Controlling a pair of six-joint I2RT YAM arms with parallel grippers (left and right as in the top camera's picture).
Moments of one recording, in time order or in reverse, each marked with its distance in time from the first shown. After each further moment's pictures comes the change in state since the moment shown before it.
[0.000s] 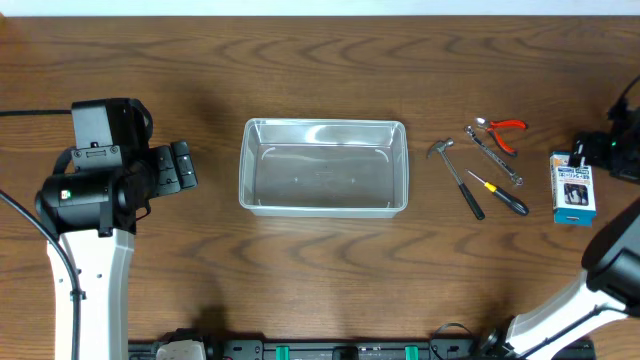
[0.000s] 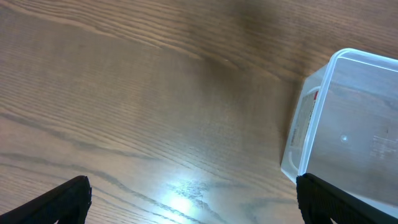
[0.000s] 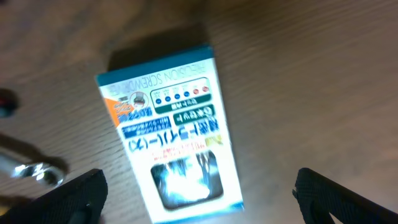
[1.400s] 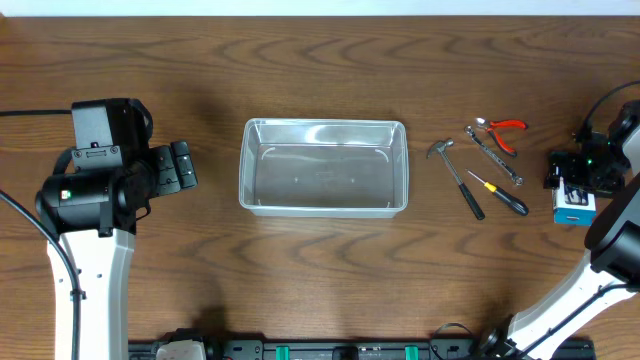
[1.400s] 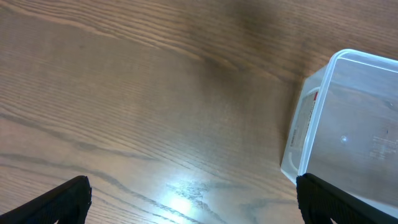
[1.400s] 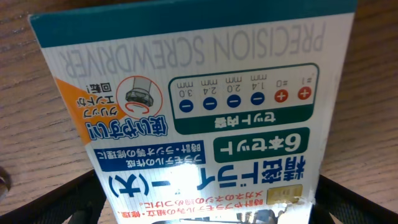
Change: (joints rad) left arm 0.000 0.000 0.000 0.002 0.000 0.000; right arm 0.001 0.116 -0.067 0.036 -0.028 -0.106
